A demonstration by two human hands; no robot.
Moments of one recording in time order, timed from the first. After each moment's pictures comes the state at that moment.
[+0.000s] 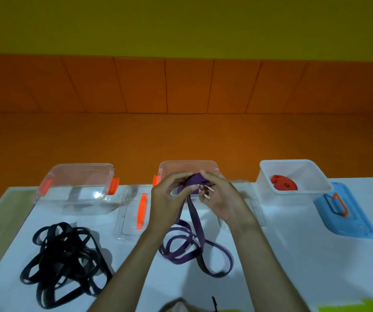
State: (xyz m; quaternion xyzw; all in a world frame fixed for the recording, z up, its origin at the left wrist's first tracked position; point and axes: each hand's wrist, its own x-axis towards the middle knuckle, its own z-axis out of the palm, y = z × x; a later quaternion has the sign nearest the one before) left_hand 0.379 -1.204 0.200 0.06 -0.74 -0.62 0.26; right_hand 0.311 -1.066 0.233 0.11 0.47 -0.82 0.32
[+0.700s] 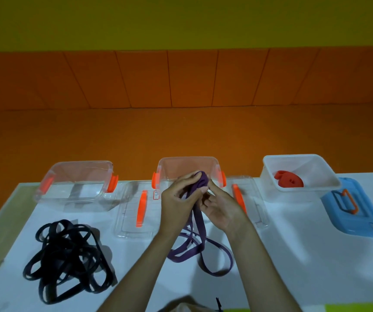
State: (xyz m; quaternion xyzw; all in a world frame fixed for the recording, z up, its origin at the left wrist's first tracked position) left_hand 0.362 -1.165 0.187 0.11 -0.70 -0.67 0.24; right_hand 0.306 -1.051 0.196 0.17 0.35 -0.85 0.36
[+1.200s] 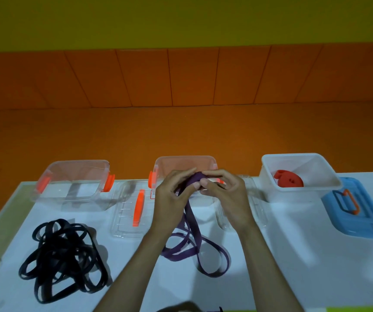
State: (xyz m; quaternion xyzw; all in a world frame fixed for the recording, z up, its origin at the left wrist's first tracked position) left_hand 0.357 -1.164 0.201 0.08 -0.75 -0.61 0.22; right_hand 0.296 -1.015 0.207 -0.13 0.62 -0.76 0.14
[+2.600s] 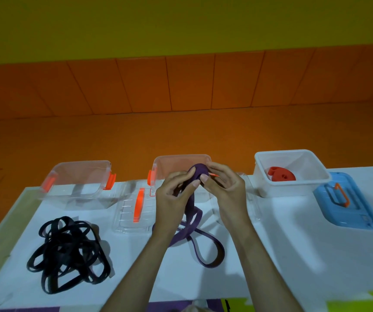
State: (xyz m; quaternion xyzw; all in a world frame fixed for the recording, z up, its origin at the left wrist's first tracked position) left_hand 0.390 -1.128 0.213 0.11 -0.71 -0.65 0.25; right_hand 0.332 -0.996 0.215 -0.11 0.61 -0.78 0.07
